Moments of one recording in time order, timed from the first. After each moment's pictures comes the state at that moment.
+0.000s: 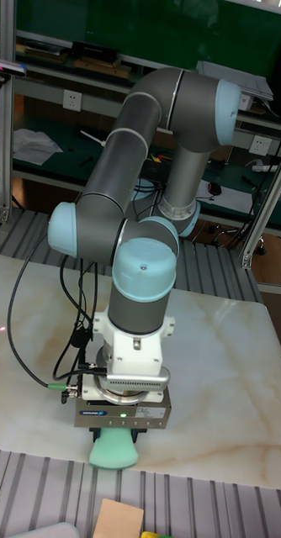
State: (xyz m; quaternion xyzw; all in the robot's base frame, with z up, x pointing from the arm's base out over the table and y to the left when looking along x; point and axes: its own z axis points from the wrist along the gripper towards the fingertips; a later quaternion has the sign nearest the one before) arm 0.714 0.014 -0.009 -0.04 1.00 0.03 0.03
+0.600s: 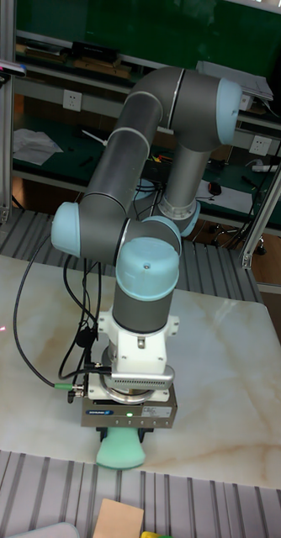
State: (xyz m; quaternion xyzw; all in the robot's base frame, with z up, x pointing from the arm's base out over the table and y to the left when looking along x) arm 0.712 0.025 -0.009 -0.03 1.00 0.04 0.03
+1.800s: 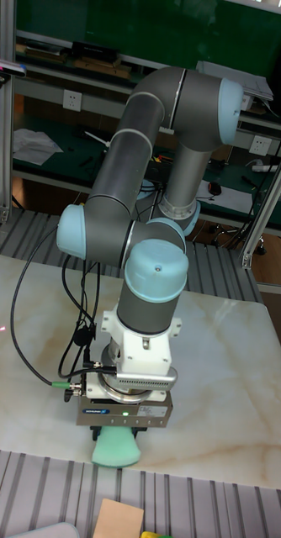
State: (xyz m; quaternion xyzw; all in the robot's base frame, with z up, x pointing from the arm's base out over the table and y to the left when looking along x) arm 0.709 0.007 -0.011 -0.05 1.00 0.00 0.03
